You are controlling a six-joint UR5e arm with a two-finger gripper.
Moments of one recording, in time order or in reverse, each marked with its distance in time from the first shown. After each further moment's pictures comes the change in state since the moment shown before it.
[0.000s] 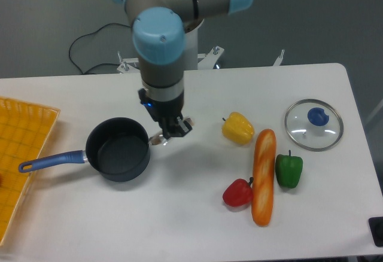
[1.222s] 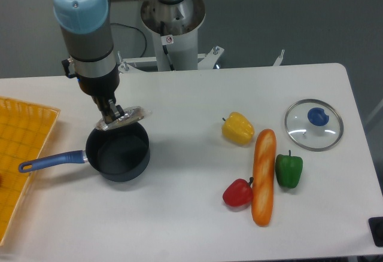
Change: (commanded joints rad) arm -0.158 0.000 -0.005 0.011 -0.041 -0.014
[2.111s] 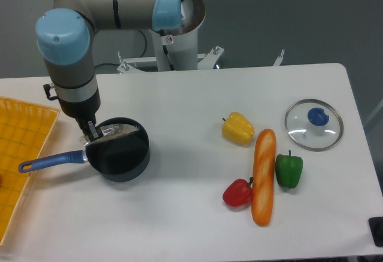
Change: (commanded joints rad) arm -0.046 -0.087 0.005 0.069 -0.028 0.002
